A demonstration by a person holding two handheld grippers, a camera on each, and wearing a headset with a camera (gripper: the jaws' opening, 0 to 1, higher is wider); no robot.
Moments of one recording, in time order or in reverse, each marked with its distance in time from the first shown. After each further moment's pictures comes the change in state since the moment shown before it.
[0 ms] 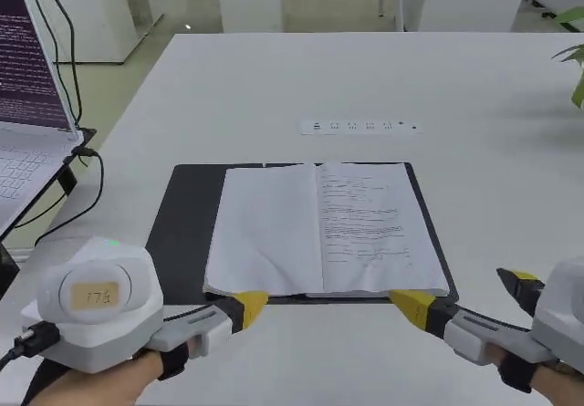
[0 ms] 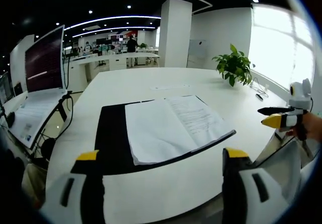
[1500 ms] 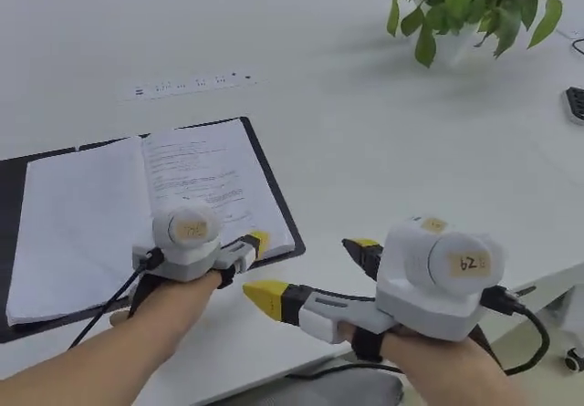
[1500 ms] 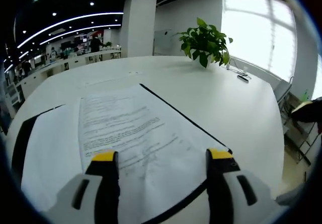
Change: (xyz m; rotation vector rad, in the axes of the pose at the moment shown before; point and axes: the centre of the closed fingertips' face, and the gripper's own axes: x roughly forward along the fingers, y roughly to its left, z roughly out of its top) left arm 0.228 -0.183 -0.031 0.182 0.013 -0.221; right arm -0.014 -0.024 -0.027 0.102 0.031 0.023
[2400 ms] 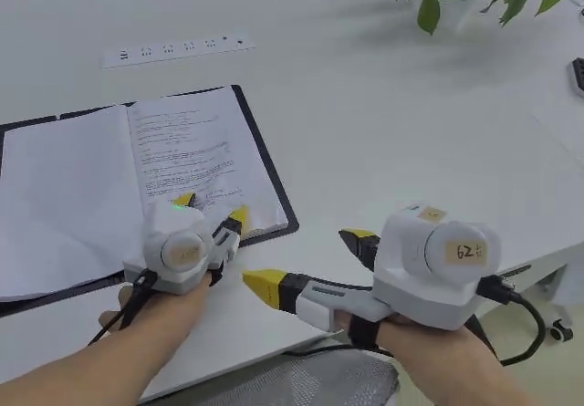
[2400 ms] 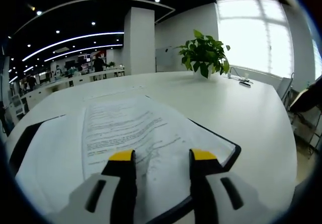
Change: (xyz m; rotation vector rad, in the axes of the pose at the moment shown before) left arm -0.004 0.006 -0.003 0.004 -0.163 0.031; right arm 0.007 -0.013 -0.018 0.042 0.053 -0.017
